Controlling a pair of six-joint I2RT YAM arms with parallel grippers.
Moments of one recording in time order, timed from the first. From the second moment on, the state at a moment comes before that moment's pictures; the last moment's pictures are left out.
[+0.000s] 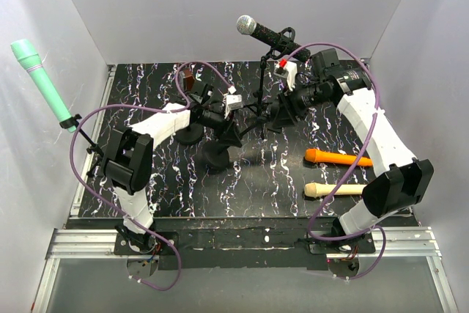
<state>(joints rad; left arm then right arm) -0.45 1.86 1.35 -0.52 1.06 0.55 0.35 1.56 1.65 -1.11 -0.77 -0.37</state>
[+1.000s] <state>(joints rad) -0.48 1.72 1.24 -0.19 0.83 0.25 0.30 1.60 1.67 -1.08 -0.82 -0.18</state>
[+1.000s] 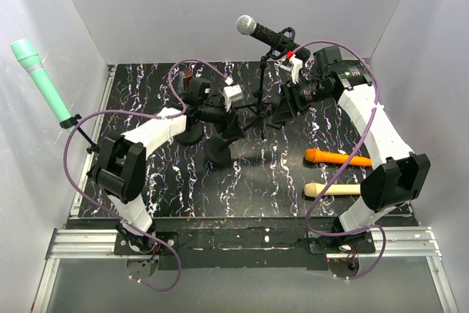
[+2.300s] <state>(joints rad) -0.75 1.59 1.06 0.14 0.23 0.16 0.46 1.58 1.85 -1.16 -0.51 -0.17</state>
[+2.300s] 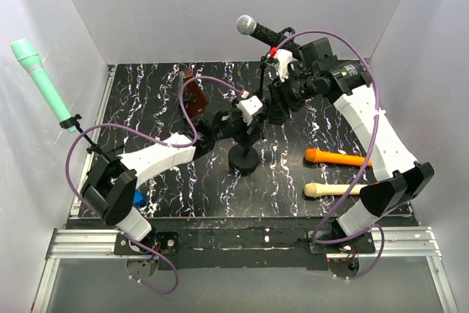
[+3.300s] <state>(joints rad) -0.62 1.23 0.87 0.07 0.46 0.26 0.70 1.63 1.90 -1.16 -0.42 -0.41</state>
